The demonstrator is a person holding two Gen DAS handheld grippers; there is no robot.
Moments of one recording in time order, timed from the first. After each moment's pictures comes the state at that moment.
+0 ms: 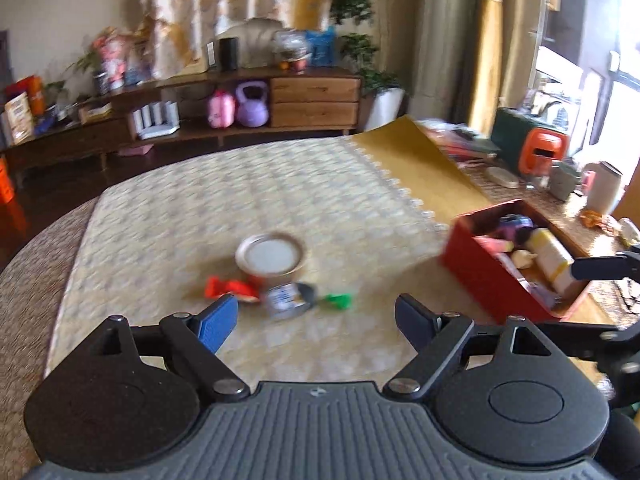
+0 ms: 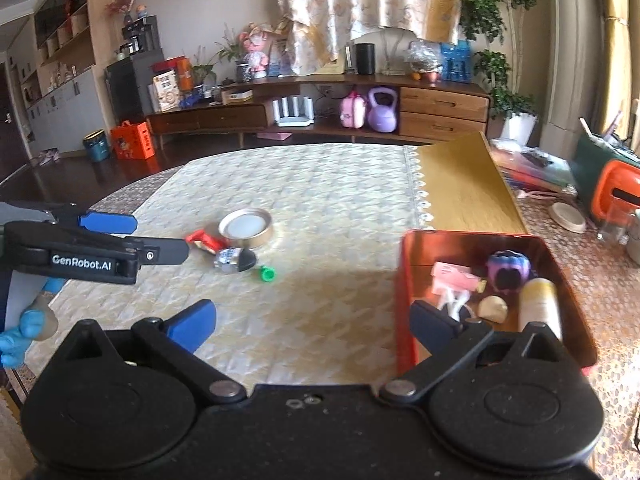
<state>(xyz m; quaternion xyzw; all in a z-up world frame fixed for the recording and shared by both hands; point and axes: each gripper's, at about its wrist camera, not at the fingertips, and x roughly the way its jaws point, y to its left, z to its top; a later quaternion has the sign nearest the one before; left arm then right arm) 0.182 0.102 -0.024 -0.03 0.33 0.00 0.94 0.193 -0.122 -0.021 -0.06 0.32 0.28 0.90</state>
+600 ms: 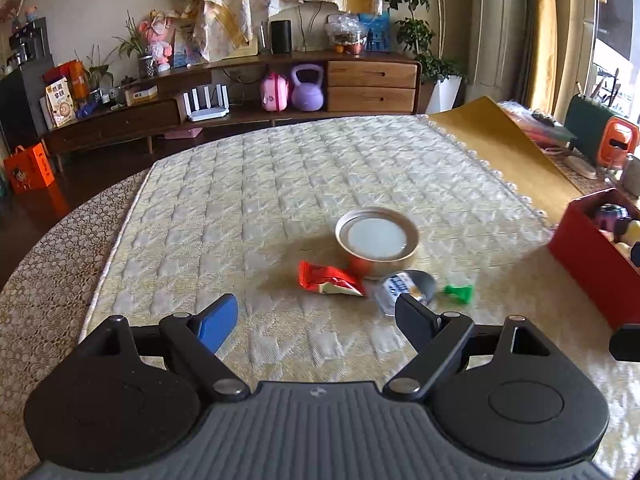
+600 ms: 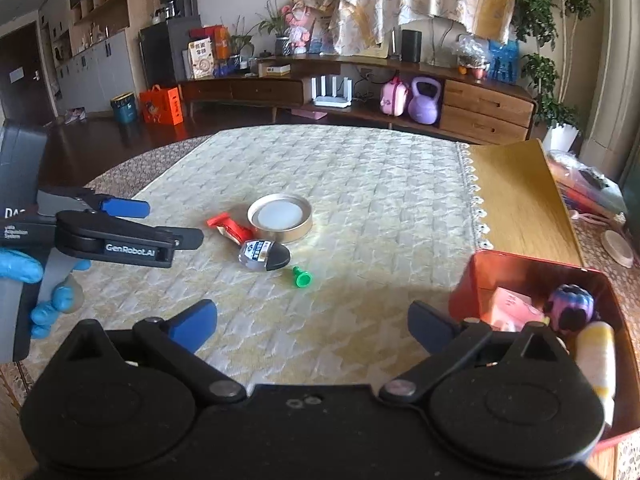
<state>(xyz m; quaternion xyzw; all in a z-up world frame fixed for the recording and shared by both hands) 0.221 0.158 -0.077 -0.02 0.35 0.07 0.94 0.229 -0.069 -0.044 -0.11 0.34 0.32 0.88</state>
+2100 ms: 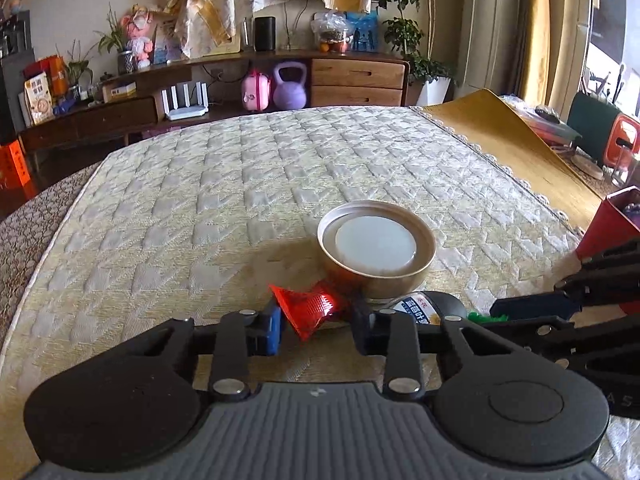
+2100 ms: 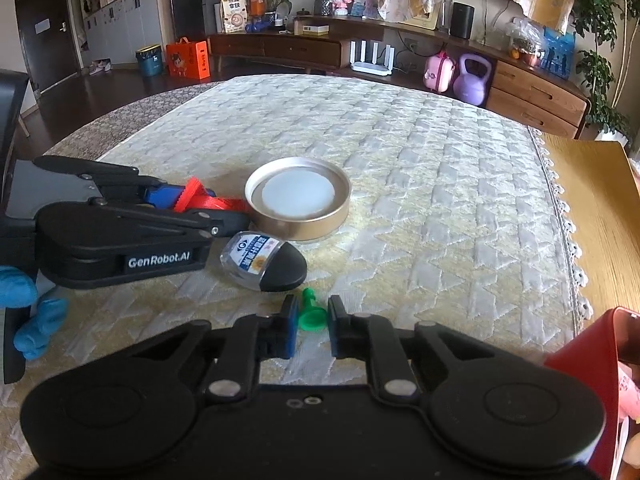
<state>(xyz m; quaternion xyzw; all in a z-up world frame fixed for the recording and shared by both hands) 0.274 0.158 -0.127 -0.03 0.34 0.04 0.94 0.296 -0.001 -0.111 -0.16 0.37 0.35 0.85</state>
